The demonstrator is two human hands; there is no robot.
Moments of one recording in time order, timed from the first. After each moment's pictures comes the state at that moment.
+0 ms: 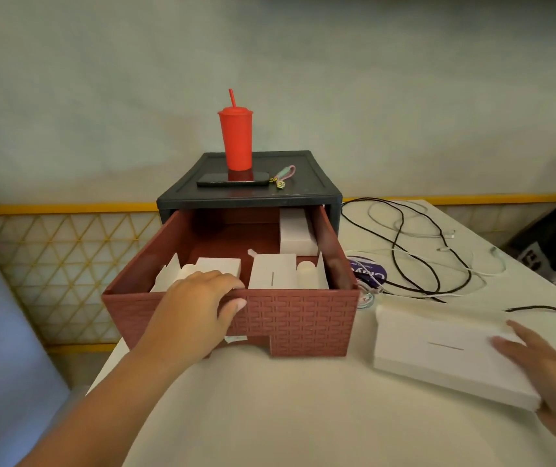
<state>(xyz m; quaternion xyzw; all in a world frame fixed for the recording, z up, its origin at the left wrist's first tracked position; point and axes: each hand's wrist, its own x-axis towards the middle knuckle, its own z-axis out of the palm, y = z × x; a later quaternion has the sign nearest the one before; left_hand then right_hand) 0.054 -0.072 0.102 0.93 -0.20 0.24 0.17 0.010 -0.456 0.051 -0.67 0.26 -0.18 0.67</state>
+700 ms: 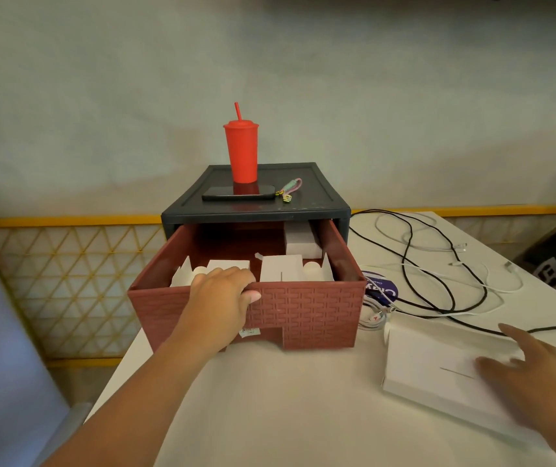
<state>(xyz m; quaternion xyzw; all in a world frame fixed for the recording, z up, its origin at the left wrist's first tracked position) 0.110 -0.086 0.096 0.95 -0.16 0.23 0.16 0.019 -0.435 0.034 -0.85 0.30 -0.17 0.40</state>
